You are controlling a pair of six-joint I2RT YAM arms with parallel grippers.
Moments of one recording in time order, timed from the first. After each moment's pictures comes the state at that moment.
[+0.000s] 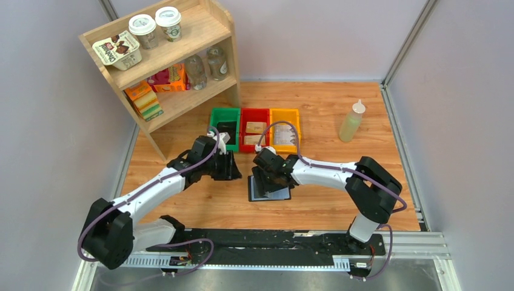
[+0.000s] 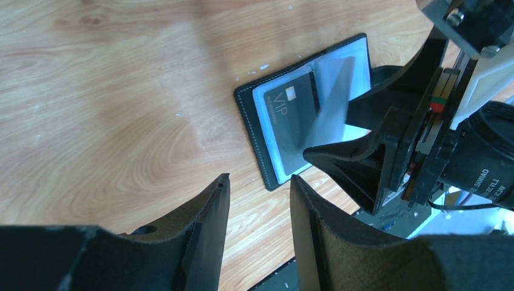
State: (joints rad) left arm -0.52 1.13 0.64 -0.31 0.29 -0.53; right arm 0.98 1.70 1.02 -0.46 0.07 0.61
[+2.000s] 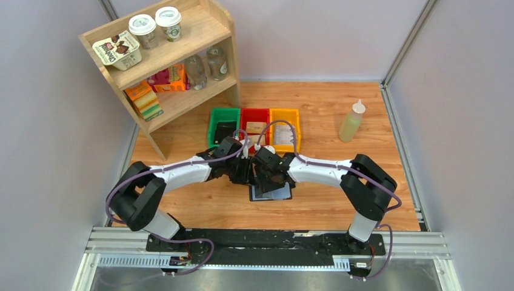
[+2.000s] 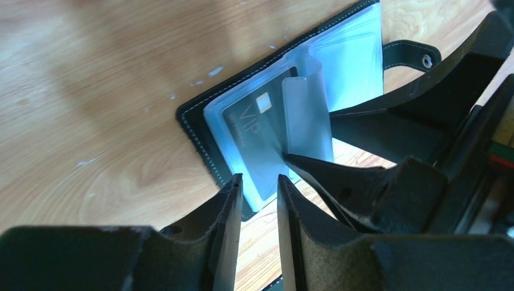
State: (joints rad) left arm -0.68 1.47 0.74 -0.20 0.31 -0.59; right arm 0.97 1.74 1.06 -0.50 0.09 0.62
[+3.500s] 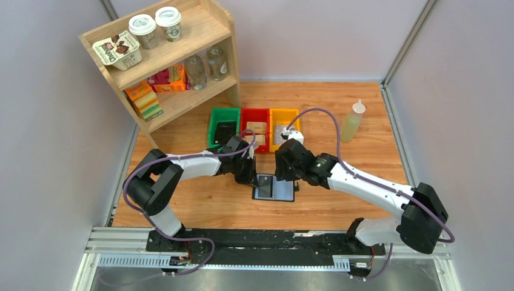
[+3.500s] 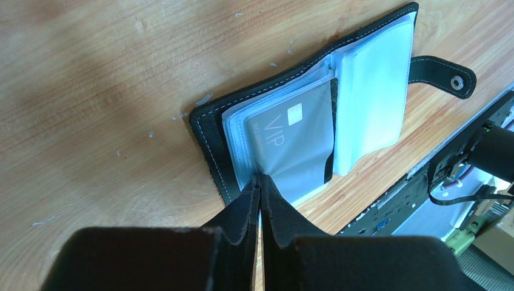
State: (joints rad) left arm -0.69 1.67 0.82 -0.18 0.40 -0.59; right arm 0.90 1.33 0.94 -0.57 0.27 0.66
